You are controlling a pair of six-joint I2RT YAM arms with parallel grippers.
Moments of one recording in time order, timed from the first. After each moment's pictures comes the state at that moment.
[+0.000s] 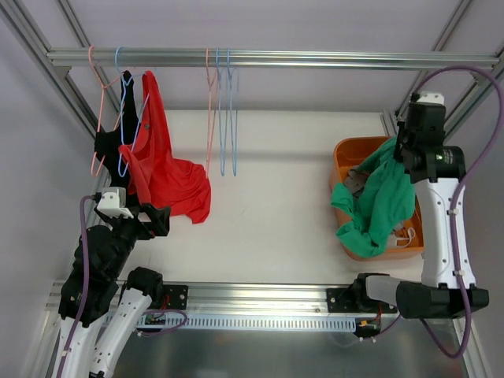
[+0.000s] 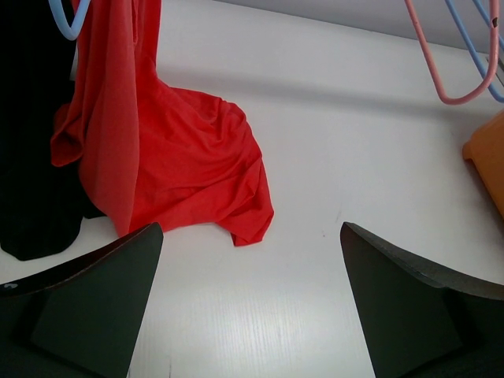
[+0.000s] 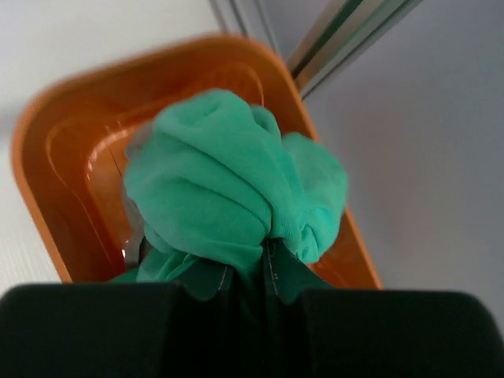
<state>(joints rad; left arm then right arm) -0.29 0.20 0.77 -0.78 -0.13 -0.29 0.03 1.22 1.67 -1.01 0.47 0.00</state>
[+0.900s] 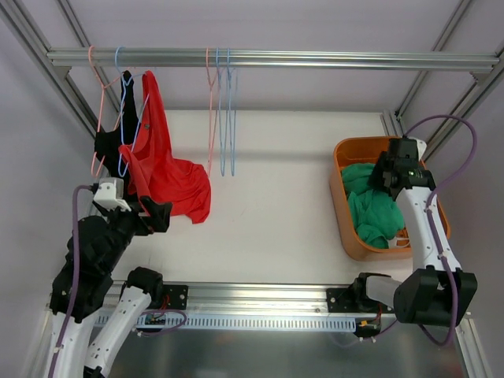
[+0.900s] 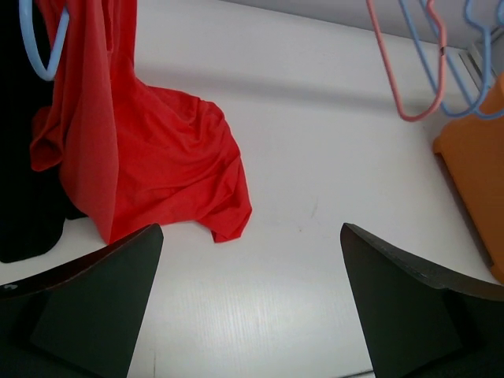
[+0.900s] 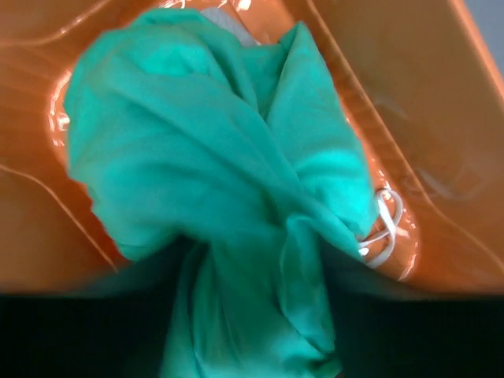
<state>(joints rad) -0.29 0.28 0.85 -0.82 -0.09 -0.31 -0.05 1.19 1.09 -0.78 0.37 0.29</state>
